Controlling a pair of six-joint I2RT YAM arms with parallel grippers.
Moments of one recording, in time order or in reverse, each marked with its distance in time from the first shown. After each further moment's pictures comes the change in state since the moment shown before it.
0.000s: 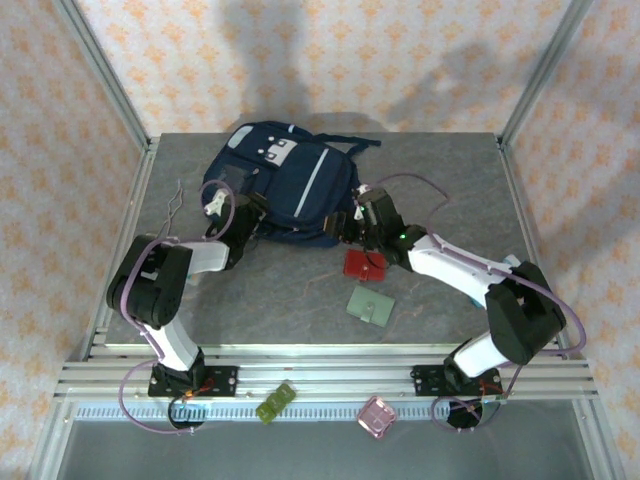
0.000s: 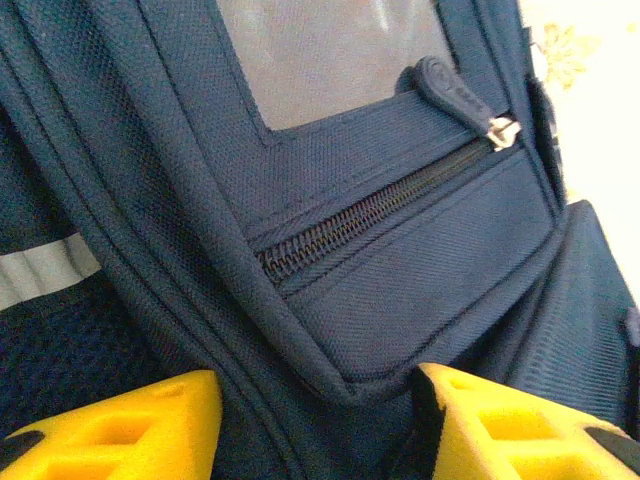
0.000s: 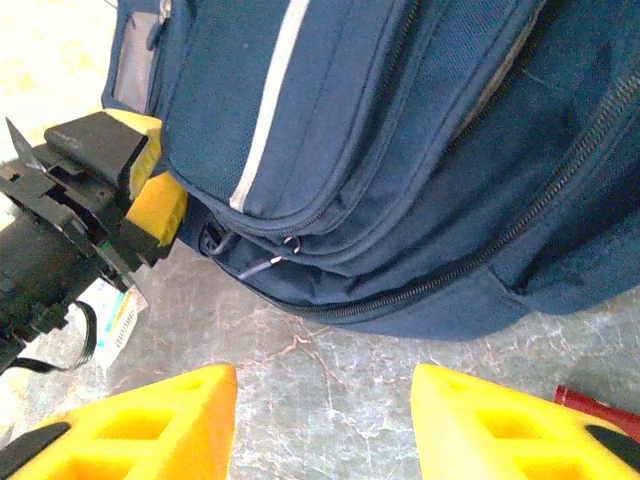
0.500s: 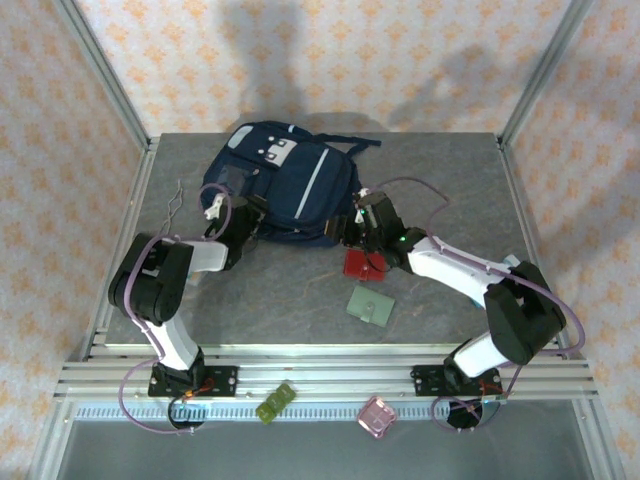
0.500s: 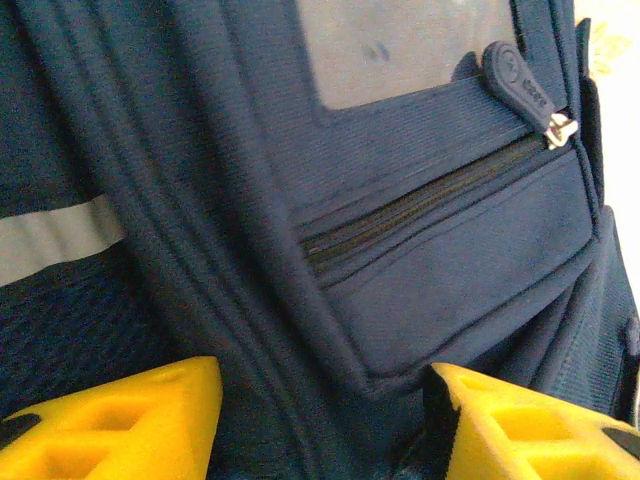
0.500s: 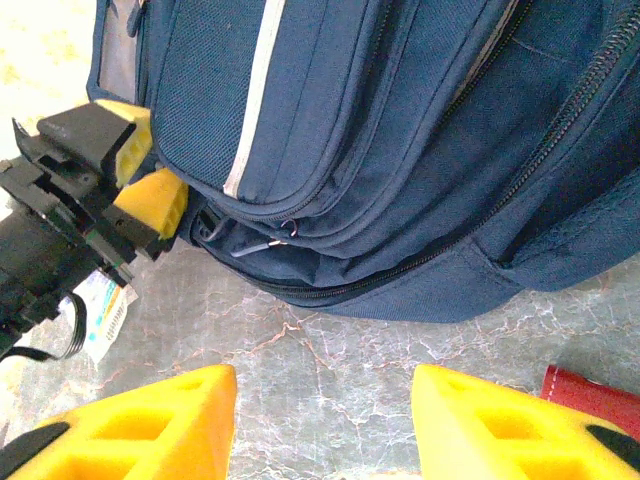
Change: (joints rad) left arm 0.019 0.004 -0.031 0.017 0.063 -0.090; right arm 0.000 0.000 -0.019 0.005 -0.004 0.014
